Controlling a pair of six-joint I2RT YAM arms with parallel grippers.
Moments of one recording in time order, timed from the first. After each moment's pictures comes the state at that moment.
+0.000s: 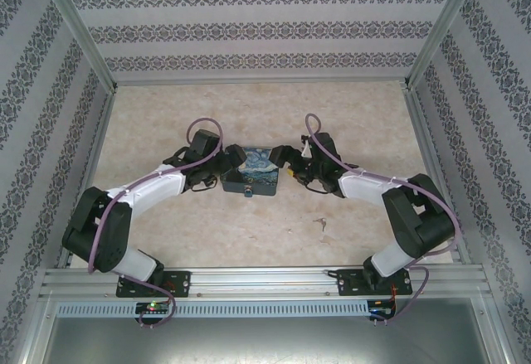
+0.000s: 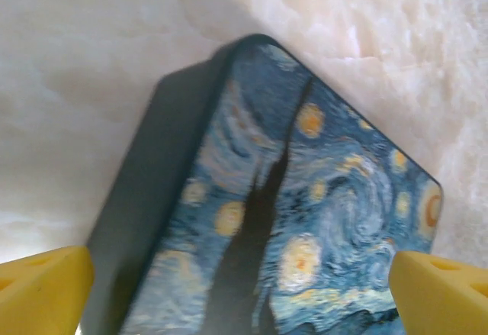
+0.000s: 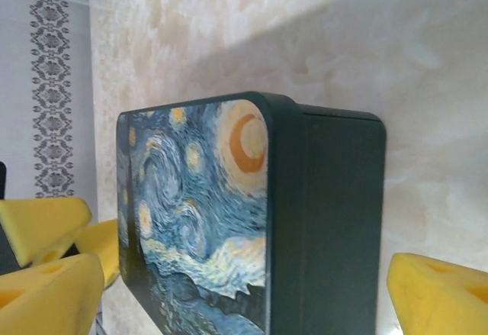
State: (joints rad) left arm -0.45 1.50 0.86 -0.20 0.11 -0.99; right arm 0.47 1.58 0.74 0.21 -0.44 1.00
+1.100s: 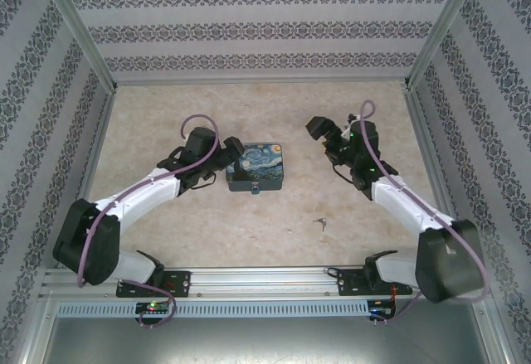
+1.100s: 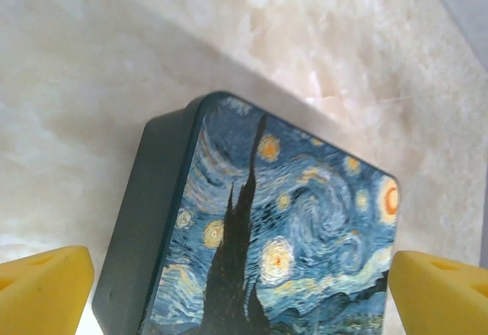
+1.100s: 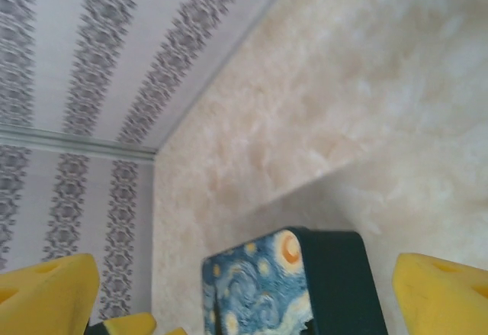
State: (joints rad) left arm -0.46 1.39 0.86 -0.20 0.01 -0.99; right arm 0.22 1.24 0.72 0.15 -0.31 1.04
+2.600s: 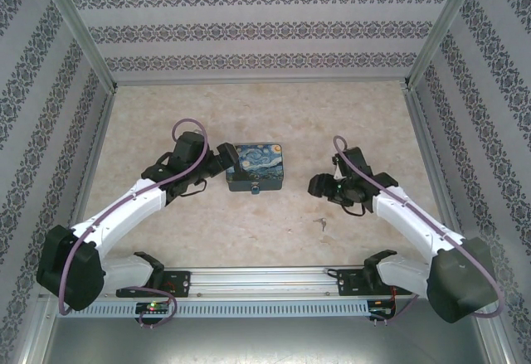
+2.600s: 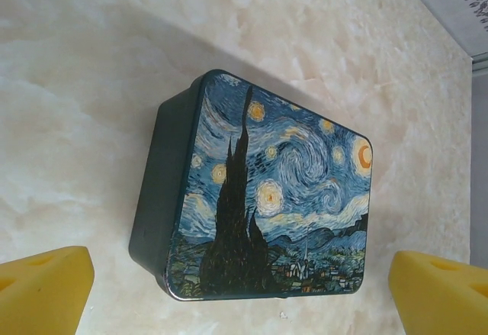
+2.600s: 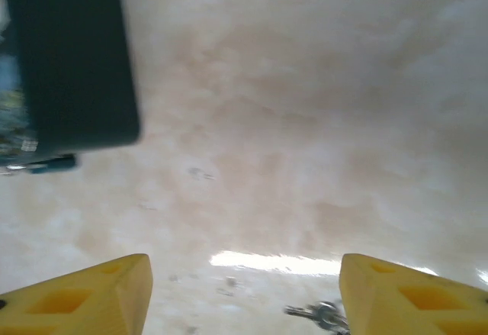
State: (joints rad) left arm -0.46 1.22 0.83 -0.34 0.04 -0.92; right arm 0.39 1.14 0.68 -0.61 -0.20 0.64
